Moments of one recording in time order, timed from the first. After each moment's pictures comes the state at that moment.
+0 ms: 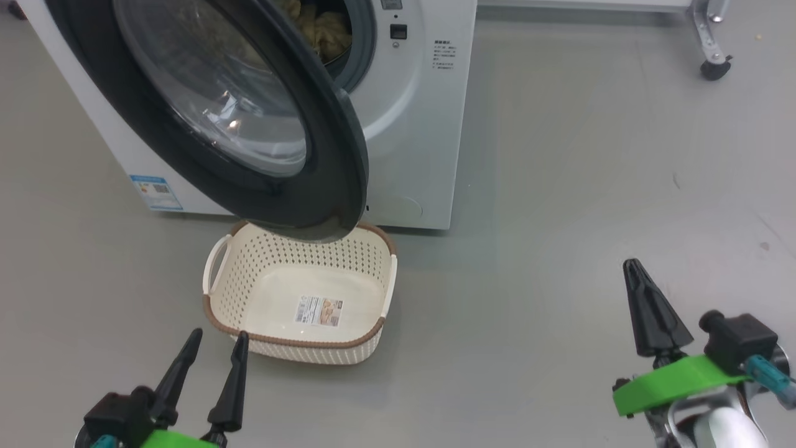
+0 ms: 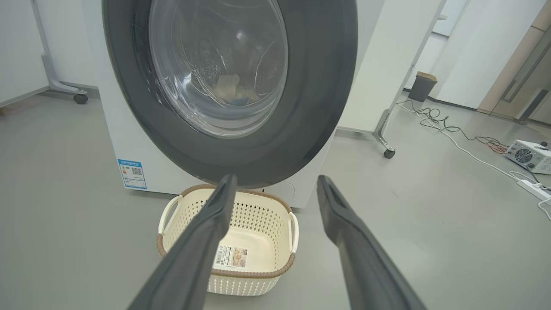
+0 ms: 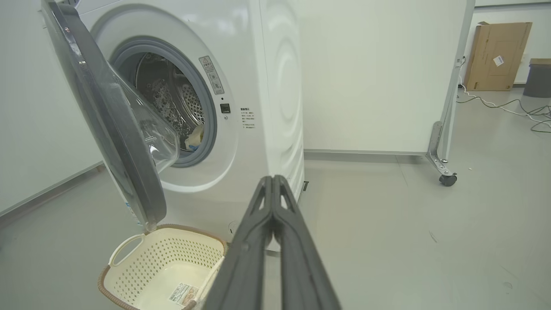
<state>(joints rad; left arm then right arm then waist) 0.01 0.25 -0.24 0.14 -0.43 -0.13 -0.25 0.04 -0.08 0.07 0.07 0.19 0.13 -0.25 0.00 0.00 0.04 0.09</state>
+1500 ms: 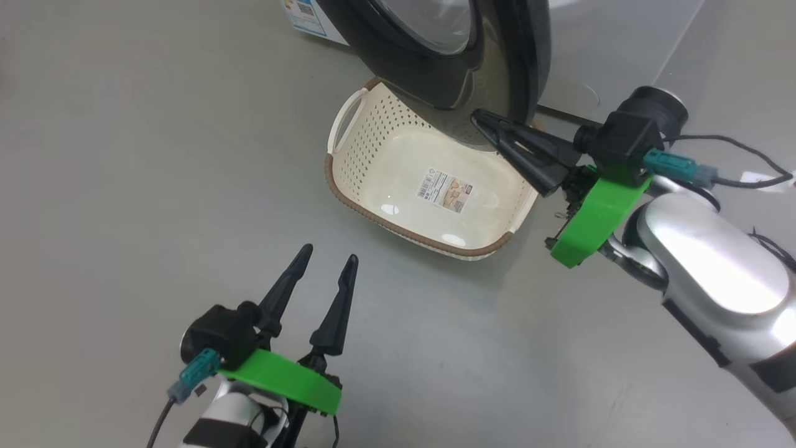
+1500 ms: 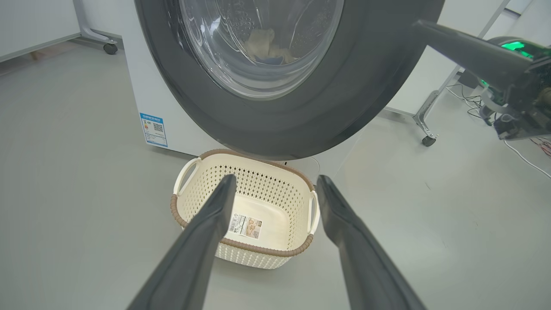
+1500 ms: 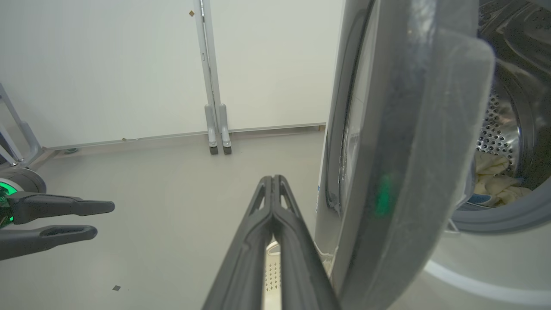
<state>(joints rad) -0.27 0.11 -0.46 0.21 -0.43 -0.13 -0.25 -0.79 -0.37 0.81 0.29 0.42 0.13 -0.26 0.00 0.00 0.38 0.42</state>
